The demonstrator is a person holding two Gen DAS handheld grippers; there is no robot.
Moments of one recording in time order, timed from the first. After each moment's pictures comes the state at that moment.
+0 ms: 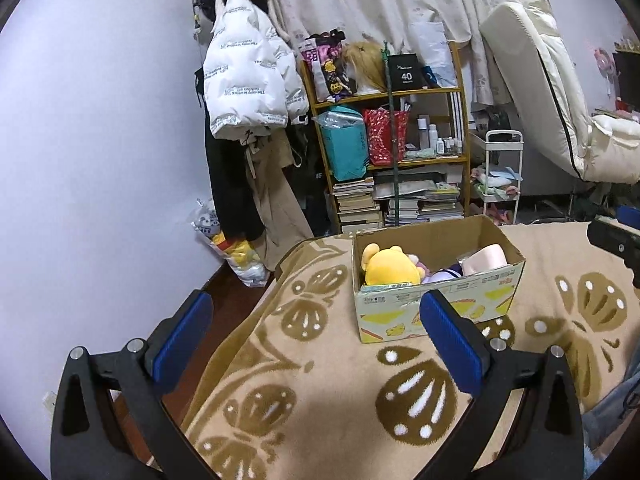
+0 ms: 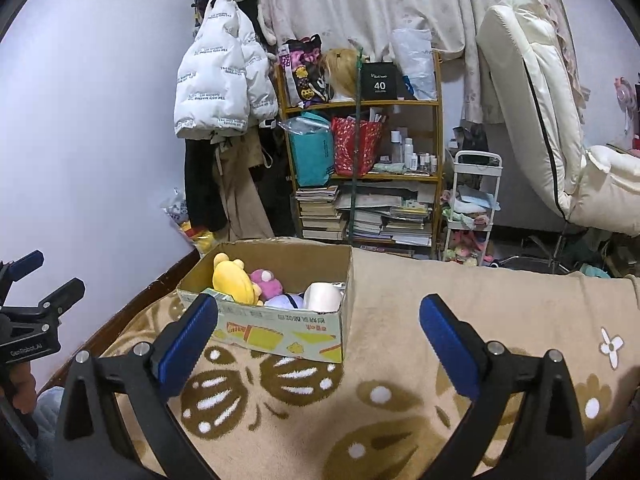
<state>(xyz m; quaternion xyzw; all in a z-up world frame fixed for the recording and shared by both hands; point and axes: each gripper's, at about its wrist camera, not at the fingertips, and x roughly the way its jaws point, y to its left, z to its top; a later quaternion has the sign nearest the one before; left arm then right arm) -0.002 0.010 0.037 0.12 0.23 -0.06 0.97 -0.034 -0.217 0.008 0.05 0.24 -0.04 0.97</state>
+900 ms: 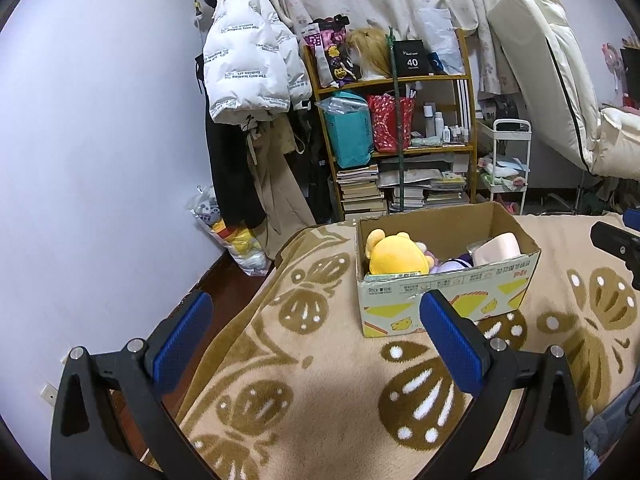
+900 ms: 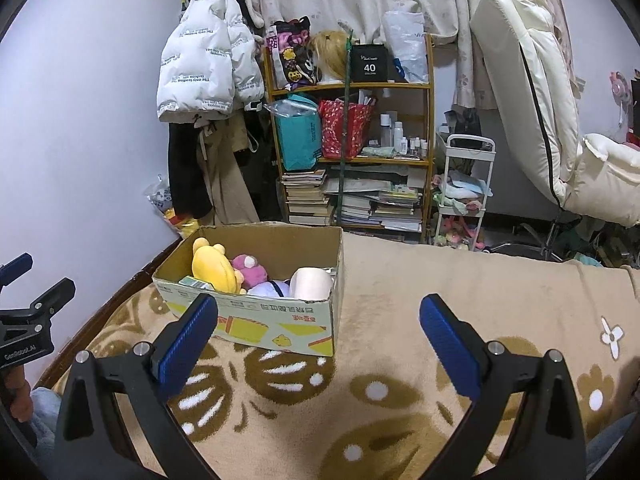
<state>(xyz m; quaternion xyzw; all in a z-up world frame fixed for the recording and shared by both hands) 0.017 0.003 0.016 0.12 0.24 -0.05 0.96 -0.013 -0.224 -0.011 0.06 0.27 -0.06 0.96</state>
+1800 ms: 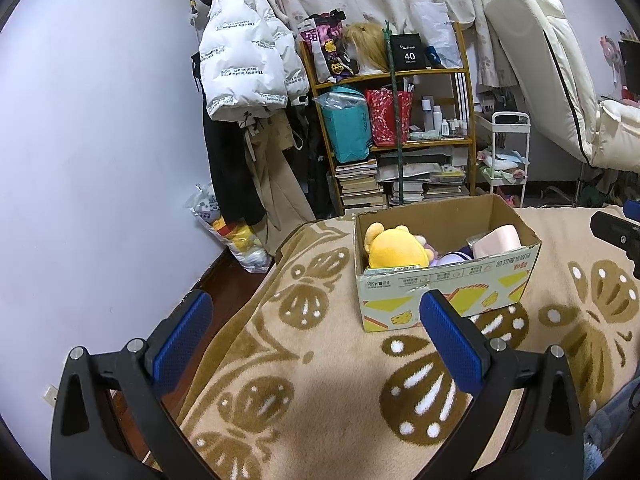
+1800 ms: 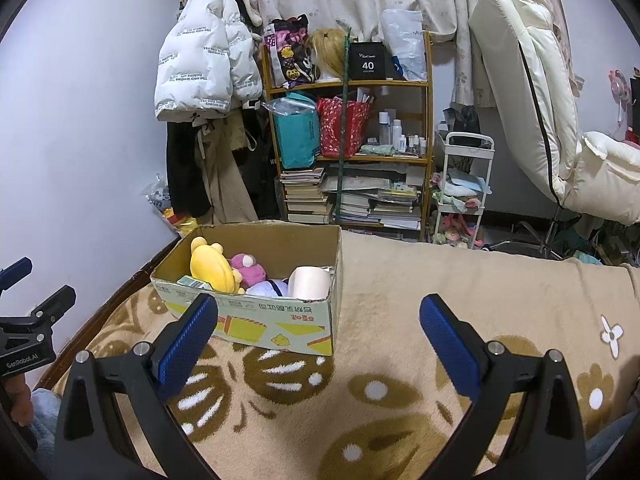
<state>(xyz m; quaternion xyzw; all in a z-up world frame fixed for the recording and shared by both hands) 0.016 0.002 0.012 0.13 0.25 -0.05 0.96 -0.014 -0.233 -0.016 0.06 0.27 -0.06 0.96</state>
